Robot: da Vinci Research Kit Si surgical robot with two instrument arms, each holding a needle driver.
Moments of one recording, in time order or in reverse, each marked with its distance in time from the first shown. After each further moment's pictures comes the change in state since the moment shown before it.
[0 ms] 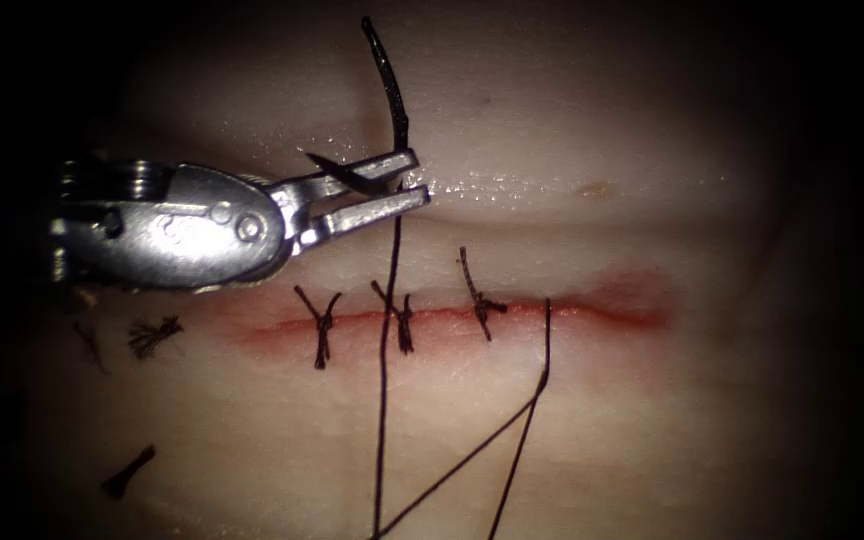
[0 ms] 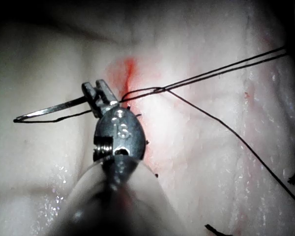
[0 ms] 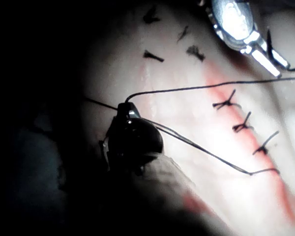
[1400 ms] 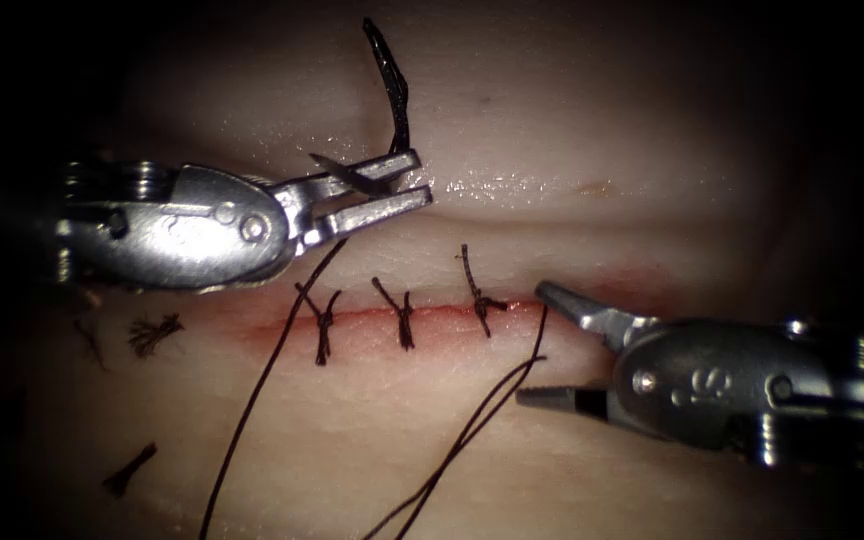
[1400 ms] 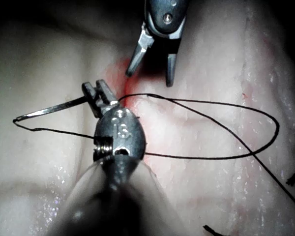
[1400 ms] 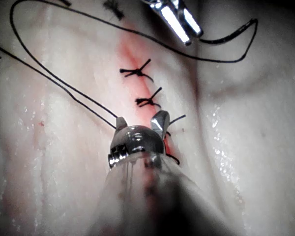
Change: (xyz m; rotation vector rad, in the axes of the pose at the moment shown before) right arm -0.015 0.018 0.007 -0.221 -0.154 -0.271; left arm 0.000 0.000 0.000 0.003 -0.003 -0.002
